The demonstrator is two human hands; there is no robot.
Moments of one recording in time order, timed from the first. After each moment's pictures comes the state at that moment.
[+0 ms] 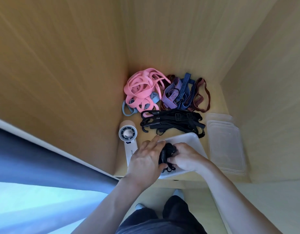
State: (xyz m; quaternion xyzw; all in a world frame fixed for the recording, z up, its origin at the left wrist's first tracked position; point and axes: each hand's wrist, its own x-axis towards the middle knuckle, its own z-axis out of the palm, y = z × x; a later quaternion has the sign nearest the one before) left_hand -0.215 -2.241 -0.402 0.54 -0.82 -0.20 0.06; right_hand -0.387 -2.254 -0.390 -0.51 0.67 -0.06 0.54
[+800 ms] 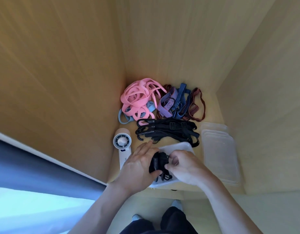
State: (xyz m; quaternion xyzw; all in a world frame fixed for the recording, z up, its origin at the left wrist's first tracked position) left_hand -0.212 -2.248 -0.396 0.52 -0.80 -0.27 0.09; right_hand -0.405 -2.244 -0.371 -0.59 0.69 -0.02 0.41
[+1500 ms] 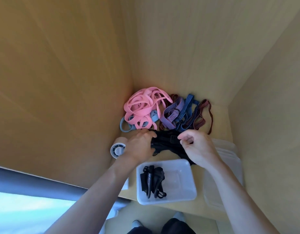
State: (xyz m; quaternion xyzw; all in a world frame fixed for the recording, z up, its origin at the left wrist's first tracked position) left_hand -0.250 -2.348 -0.384 0.63 -0.75 -0.20 0.03; right_hand -0.462 -2.332 -0.364 -0.62 0.67 -0.24 0.34
